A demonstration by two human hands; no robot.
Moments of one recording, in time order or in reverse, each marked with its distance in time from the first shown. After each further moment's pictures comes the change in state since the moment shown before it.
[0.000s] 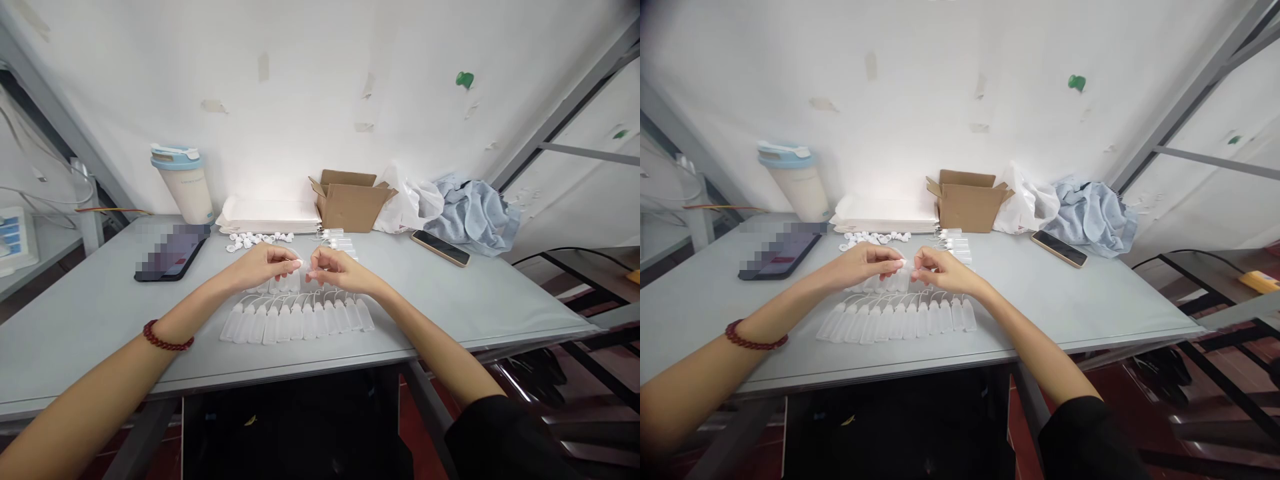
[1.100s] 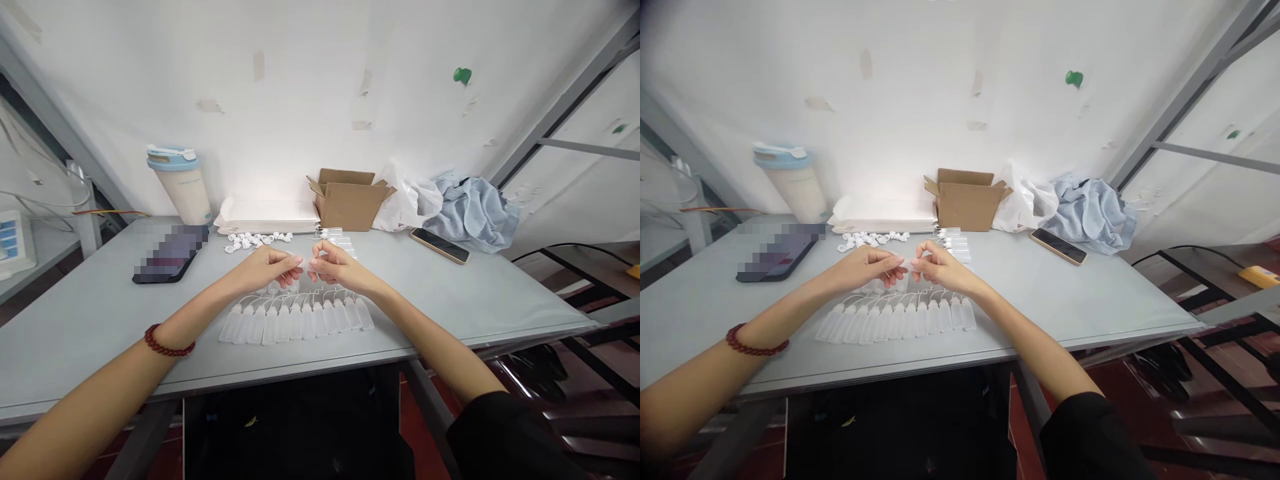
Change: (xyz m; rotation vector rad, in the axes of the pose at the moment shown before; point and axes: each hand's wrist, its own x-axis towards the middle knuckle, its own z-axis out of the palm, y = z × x) left_hand 0.003 -0.003 0.009 -0.093 -0.002 -0.033; right_hand 0.002 -0.001 0.006 0.307 0.045 0.090
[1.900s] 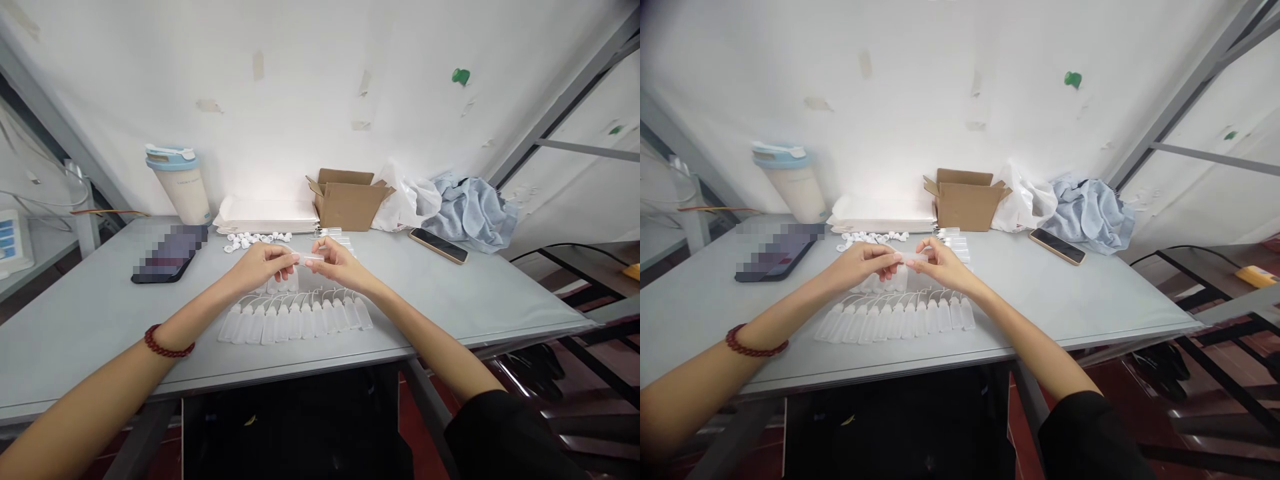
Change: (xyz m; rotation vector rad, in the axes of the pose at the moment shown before) left_hand -0.001 0.004 0.002 -0.062 0.135 0.001; right_hand 0.001 -0.002 0.002 -0.174 0.183 -0.035
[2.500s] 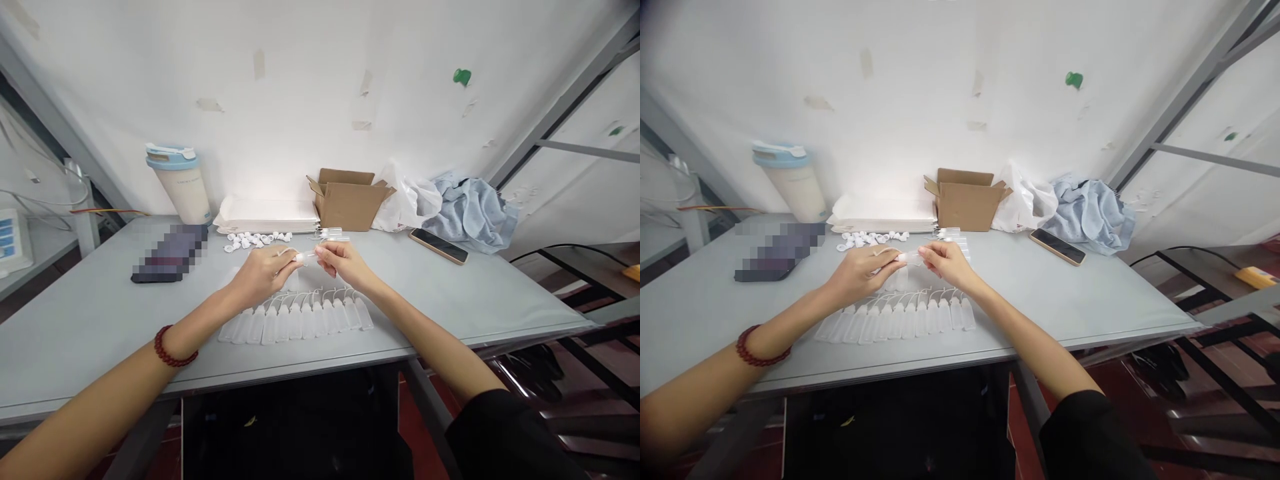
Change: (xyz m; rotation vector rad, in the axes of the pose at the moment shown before) left_hand -0.003 -0.015 0.012 0.623 0.258 0.576; right_hand 0.007 0.010 -0.004 -0.010 0.126 -0.038
